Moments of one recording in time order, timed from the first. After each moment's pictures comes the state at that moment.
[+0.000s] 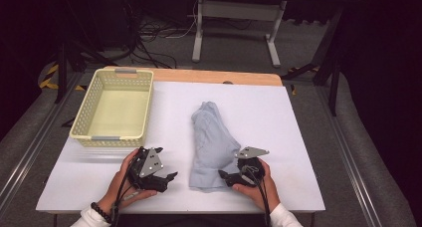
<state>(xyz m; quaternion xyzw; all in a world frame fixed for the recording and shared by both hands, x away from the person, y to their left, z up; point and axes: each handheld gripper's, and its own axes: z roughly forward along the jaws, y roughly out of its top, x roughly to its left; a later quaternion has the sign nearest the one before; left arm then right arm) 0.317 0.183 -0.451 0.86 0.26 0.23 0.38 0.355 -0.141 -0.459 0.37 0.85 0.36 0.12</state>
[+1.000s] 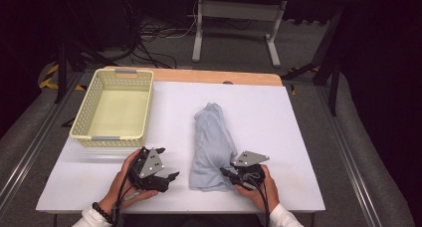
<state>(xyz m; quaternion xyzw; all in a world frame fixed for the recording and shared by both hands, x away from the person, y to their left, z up) 0.313 0.181 -0.445 0.85 0.25 0.23 0.40 0.344 -0.143 -0.457 0.28 0.87 0.39 0.14</state>
